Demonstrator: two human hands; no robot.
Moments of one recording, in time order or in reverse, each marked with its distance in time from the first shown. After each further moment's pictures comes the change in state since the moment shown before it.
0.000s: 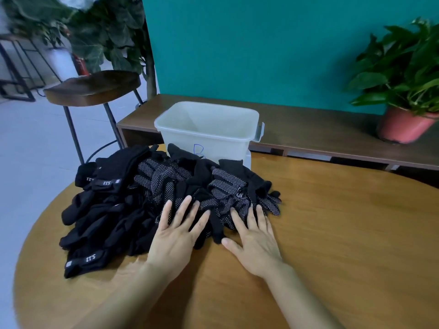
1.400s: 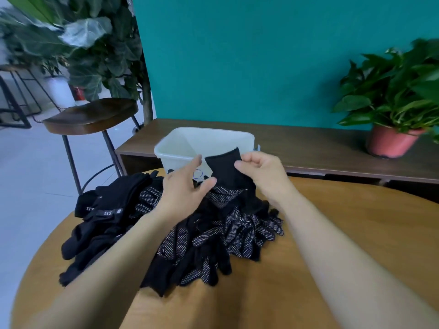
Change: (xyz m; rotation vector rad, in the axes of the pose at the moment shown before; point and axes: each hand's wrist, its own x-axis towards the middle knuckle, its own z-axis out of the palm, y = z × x) left_hand 0.129 -0.052 -0.096 -0.903 0.001 -0.356; right_hand 0.062 -0.022 -0.164 1.247 0.369 -0.104
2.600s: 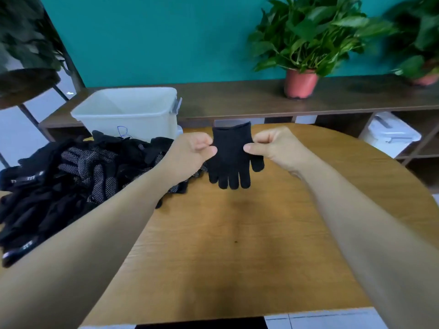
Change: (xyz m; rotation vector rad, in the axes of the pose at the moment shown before) left_hand -0.075 0.160 0.093 -0.287 -0.323 0.021; right_hand -0.161 -0.019 -0.185 -0.377 -0.018 0.168
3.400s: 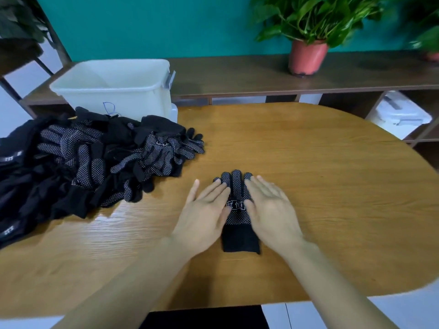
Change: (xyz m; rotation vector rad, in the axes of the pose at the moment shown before) left_hand -0.082 -0.098 0.103 0.693 -0.137 0.311; right_hand -0.074 0.118 0.093 -0.760 0.200 -0.156
